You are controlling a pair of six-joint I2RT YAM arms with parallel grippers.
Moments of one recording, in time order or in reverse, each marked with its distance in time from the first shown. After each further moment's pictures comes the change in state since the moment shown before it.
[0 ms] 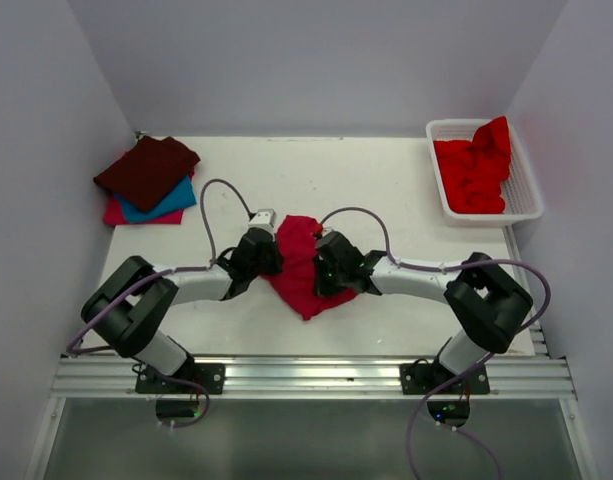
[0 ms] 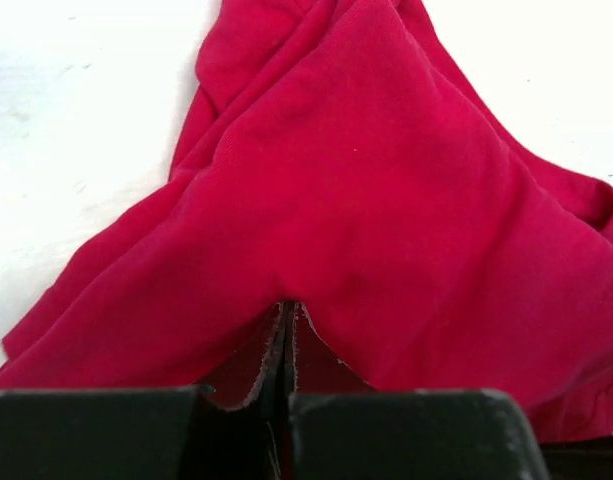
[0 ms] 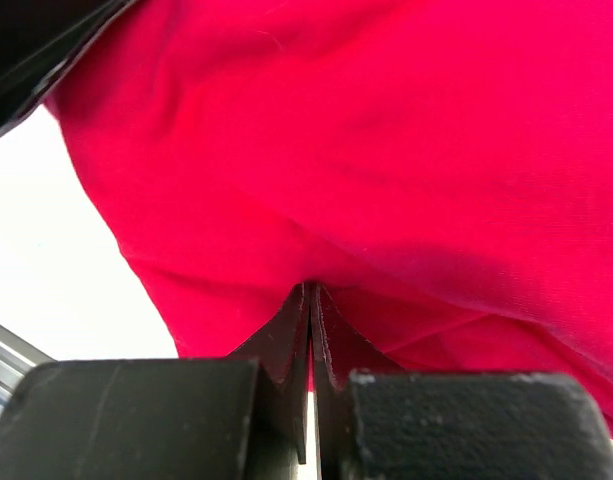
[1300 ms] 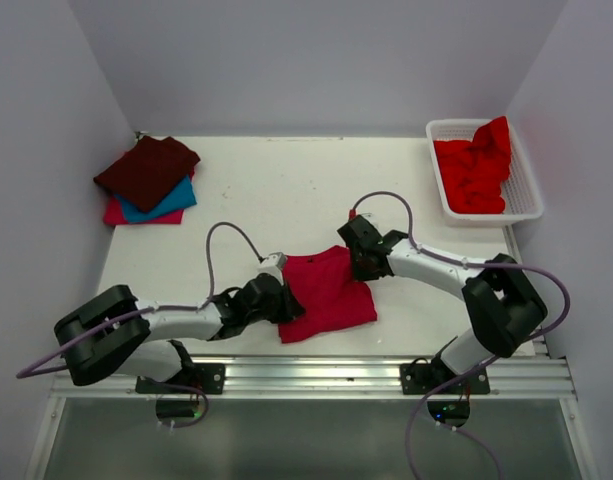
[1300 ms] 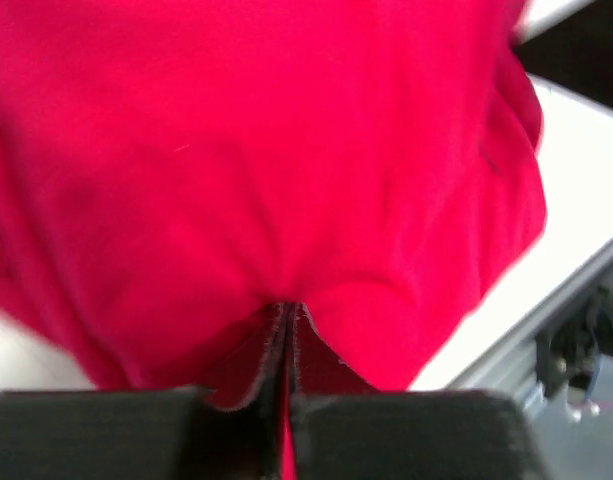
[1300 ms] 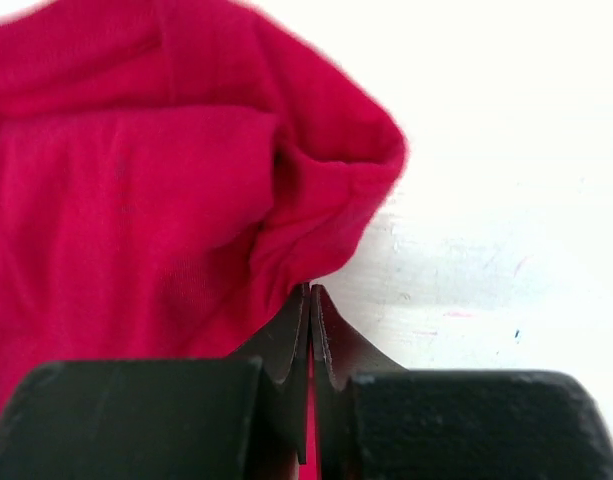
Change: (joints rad) left arm -0.285 -0.166 -0.214 0.023 0.105 -0.388; right arm -0.165 -0.060 0.048 -0.367 0.282 -0.087
